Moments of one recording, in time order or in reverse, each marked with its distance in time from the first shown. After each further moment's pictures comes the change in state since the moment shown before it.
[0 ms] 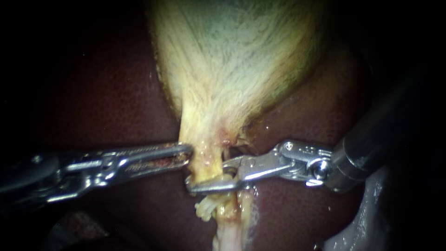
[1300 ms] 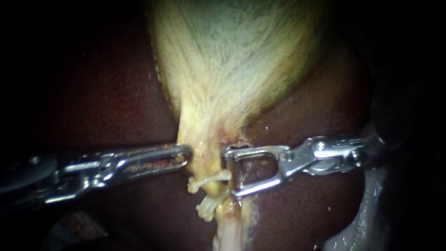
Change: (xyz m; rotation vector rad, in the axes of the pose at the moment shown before) right arm -0.001 -0.003 -0.011 -0.118 0.007 -0.403; left arm 0.000 0.000 0.000 0.000 0.000 0.001
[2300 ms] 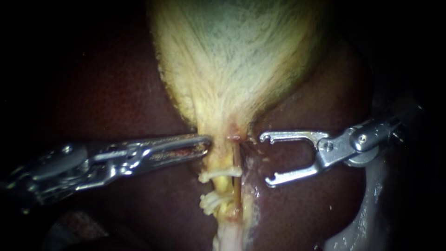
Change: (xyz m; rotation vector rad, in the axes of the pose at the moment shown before) right arm 0.003 -0.002 -0.002 -0.032 0.001 -0.033; left arm 0.001 0.002 0.006 -0.021 0.014 0.008
